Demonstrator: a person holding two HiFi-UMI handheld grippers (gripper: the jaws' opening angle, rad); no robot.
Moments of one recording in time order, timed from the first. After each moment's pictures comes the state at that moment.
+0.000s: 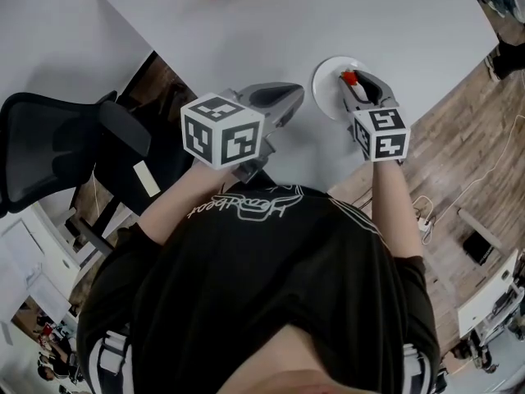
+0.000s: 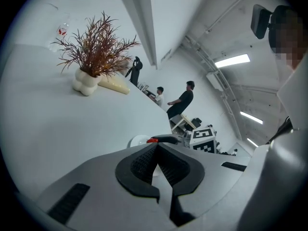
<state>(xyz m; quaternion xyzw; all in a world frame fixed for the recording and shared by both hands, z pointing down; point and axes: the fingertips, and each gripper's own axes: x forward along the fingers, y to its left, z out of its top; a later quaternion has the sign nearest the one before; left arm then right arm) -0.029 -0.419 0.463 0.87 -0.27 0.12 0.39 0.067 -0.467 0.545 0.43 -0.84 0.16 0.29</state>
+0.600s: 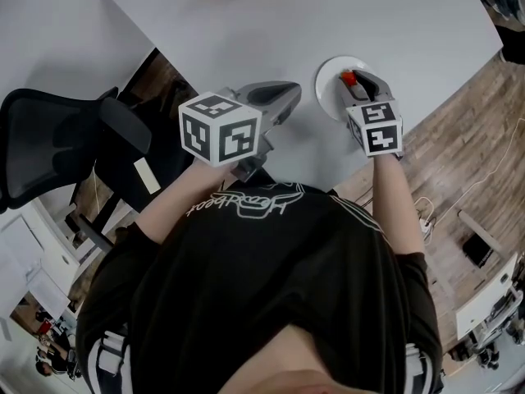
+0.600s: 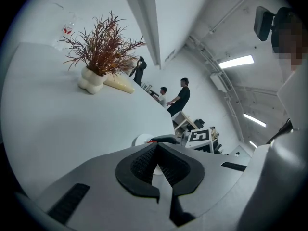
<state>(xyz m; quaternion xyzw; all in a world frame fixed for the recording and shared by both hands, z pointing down) -0.040 -0.423 0.473 0.86 -0.29 0.12 0.41 0.059 -0.470 0.570 0.41 -0.83 0.15 0.36</state>
